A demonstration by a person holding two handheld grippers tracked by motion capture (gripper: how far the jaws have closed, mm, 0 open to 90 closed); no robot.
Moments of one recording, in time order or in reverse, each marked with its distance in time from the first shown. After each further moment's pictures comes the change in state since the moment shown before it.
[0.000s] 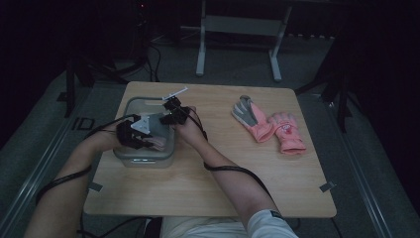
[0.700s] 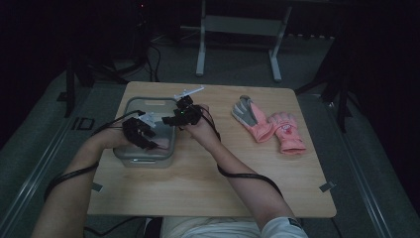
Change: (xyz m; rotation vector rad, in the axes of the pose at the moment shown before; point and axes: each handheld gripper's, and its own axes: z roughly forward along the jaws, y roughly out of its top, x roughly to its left) left arm 0.012 0.011 0.011 0.028 -0.049 -0.172; right arm 0.000 -0.013 -0.059 -0.134 0.072 -0.046
